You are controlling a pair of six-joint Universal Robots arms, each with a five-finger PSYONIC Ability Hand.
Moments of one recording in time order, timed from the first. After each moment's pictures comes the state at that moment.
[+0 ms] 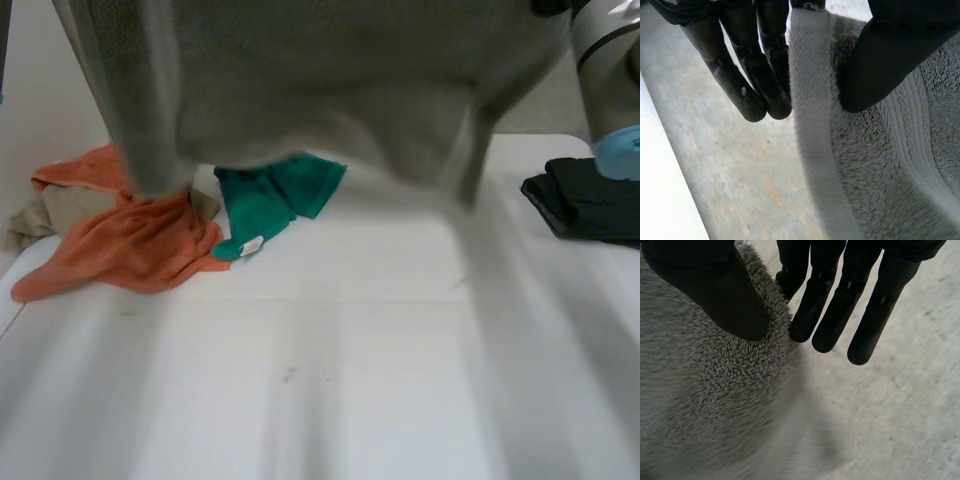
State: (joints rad) left arm 4.34 -1.85 -0.75 3.23 -1.62 3.44; right arm 1.89 -1.01 0.67 -0.07 1.60 2.82; left_hand 1.16 1.20 1.19 1.20 0.99; right_hand 1.12 1.17 1.18 1.19 0.99
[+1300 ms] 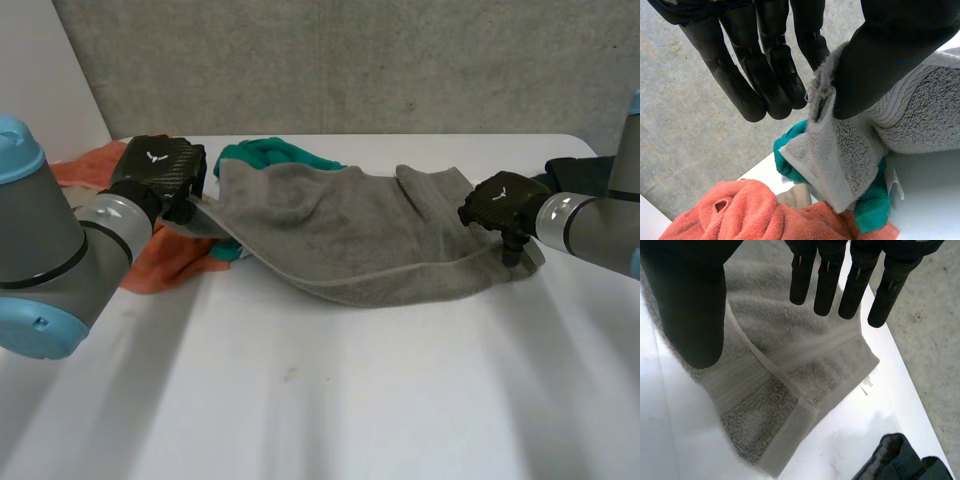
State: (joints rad) left arm 4.38 -1.91 -1.47 3.29 -1.49 3.46; right arm 1.74 -0.81 0.90 0.45 1.19 2.17; left_hand 1.16 1.20 1.19 1.20 0.99; right_hand 0.48 0.48 0.48 0.49 0.32
